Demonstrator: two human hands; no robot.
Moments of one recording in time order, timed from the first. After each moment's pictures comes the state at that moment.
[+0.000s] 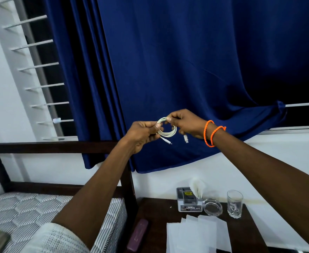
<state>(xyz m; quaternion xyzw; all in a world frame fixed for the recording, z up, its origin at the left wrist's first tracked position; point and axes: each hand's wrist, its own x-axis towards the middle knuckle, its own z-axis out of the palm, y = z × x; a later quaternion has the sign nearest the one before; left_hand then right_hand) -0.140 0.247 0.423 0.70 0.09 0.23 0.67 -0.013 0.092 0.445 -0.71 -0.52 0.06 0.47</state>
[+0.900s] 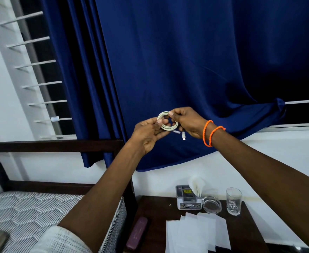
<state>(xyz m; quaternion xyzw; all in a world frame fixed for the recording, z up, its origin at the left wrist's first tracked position) -0.125 0.217 0.416 0.56 0.07 0.26 0.78 0.004 0.105 0.433 -0.67 -0.44 0.10 0.59</state>
